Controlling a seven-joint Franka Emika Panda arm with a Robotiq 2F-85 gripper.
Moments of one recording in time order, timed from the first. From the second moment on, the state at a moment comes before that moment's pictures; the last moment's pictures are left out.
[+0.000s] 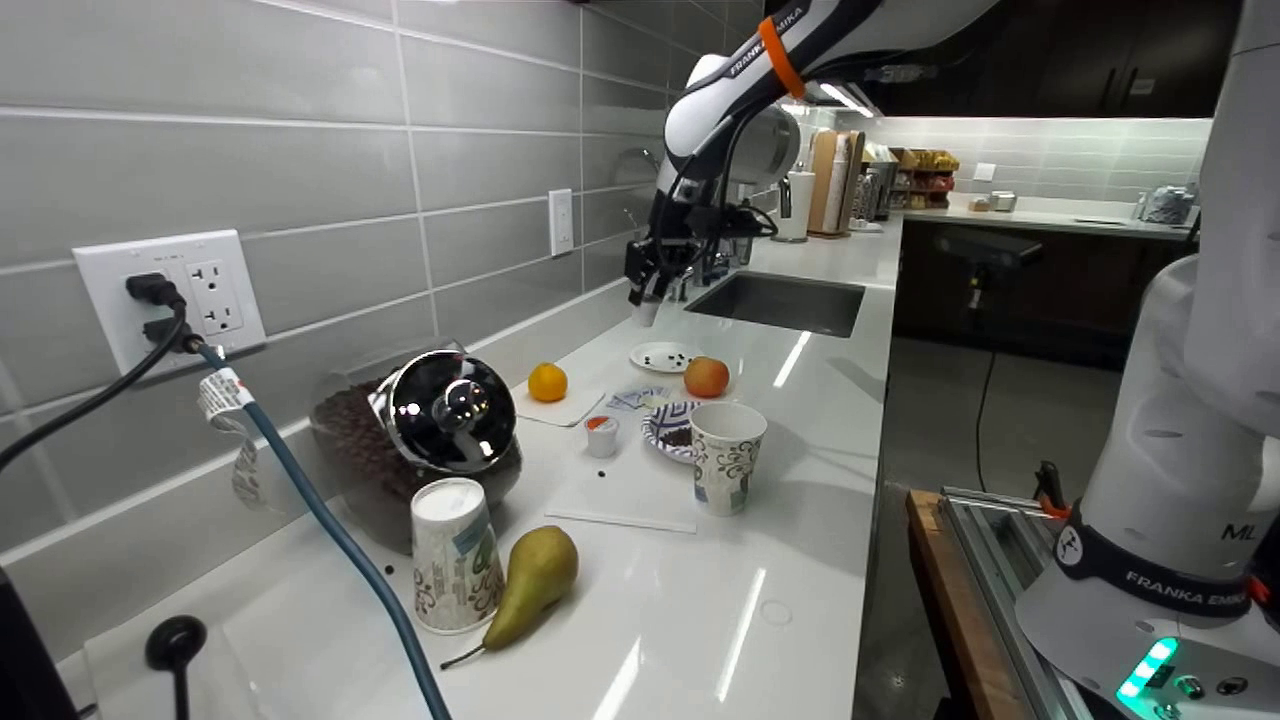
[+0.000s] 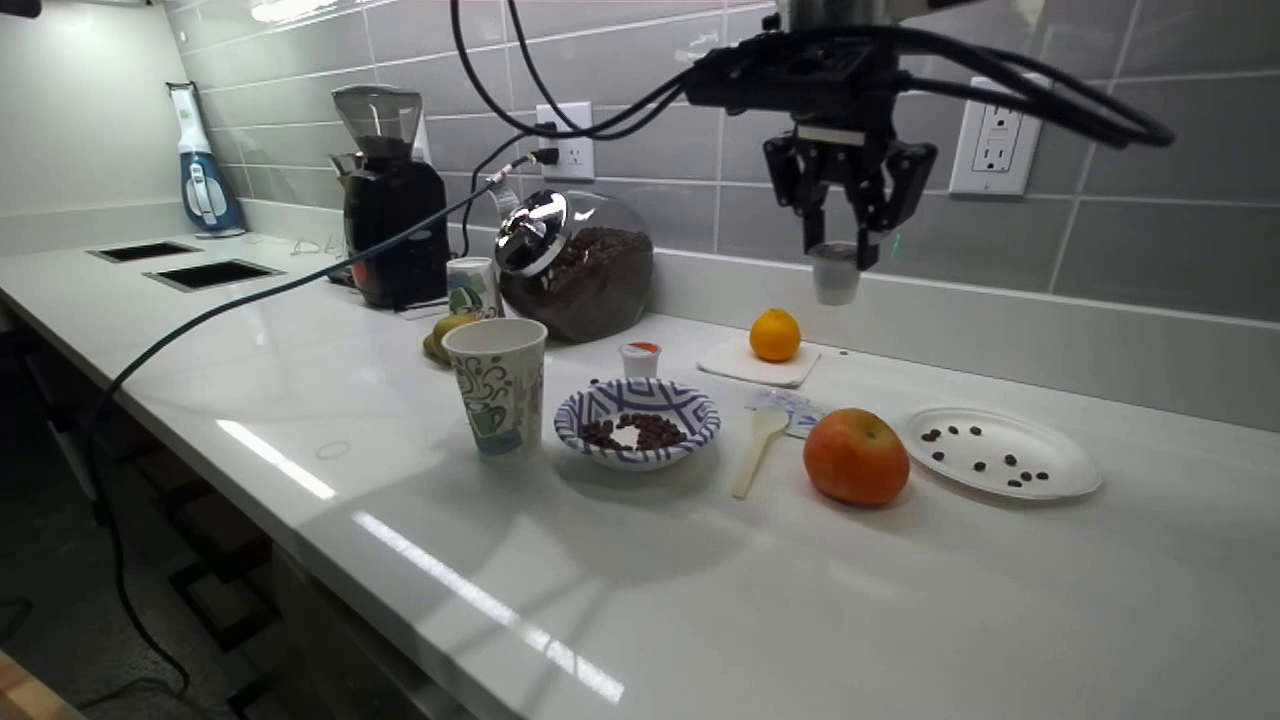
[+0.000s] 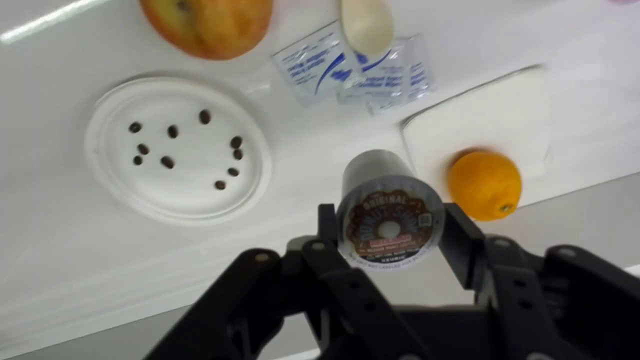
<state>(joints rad) -0.29 0.12 -0.25 -2.13 0.16 2.57 -0.11</state>
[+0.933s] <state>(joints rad) -0.54 0.50 -0.17 -1.67 0.33 2.53 -0.36</state>
